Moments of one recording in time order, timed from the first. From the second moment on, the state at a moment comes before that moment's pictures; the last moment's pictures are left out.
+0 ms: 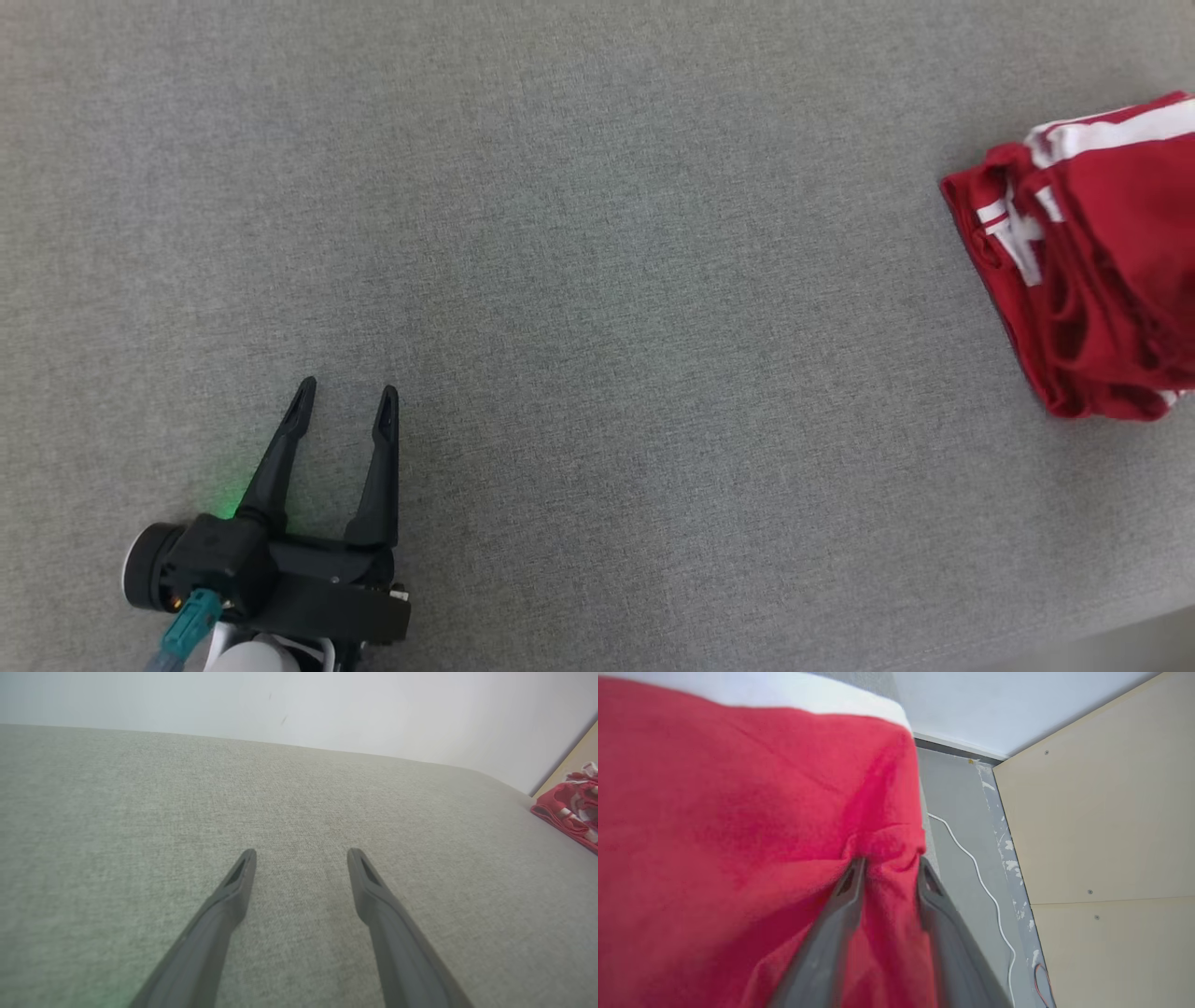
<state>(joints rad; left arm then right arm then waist) -0.22 0.13 -0.13 0.15 -0.24 -0.13 -0.26 -0.67 -0.55 -0.05 0.53 0.02 0.13 0.46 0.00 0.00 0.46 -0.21</state>
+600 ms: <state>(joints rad) -0.14 0.09 -0.08 0.16 -0.23 -0.13 -0.26 -0.46 -0.40 -0.07 0.27 0.01 0.13 0.25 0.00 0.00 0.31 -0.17</state>
